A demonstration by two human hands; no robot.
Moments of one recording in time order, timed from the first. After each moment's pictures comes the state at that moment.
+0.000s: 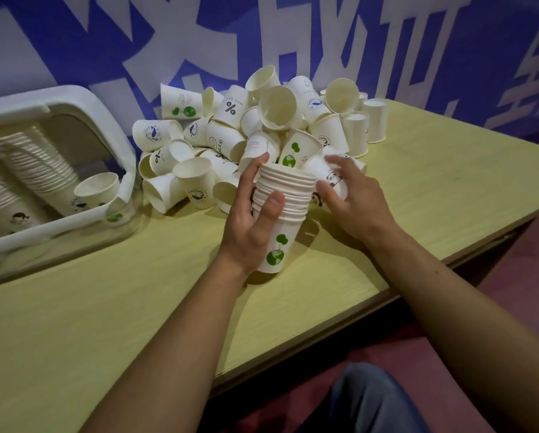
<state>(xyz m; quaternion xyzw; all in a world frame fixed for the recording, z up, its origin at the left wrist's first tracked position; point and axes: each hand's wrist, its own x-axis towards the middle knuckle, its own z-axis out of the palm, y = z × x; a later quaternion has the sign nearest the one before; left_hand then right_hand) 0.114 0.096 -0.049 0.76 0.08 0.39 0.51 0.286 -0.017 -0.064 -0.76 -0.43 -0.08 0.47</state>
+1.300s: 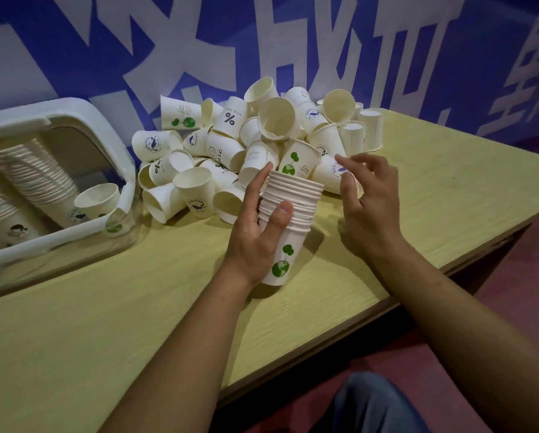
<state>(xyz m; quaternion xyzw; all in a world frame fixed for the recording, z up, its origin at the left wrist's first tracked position) 0.112 0.092 -0.046 0.77 0.09 0.35 0.53 0.281 -0.021 -0.064 -0.75 -0.35 -0.19 0.53</state>
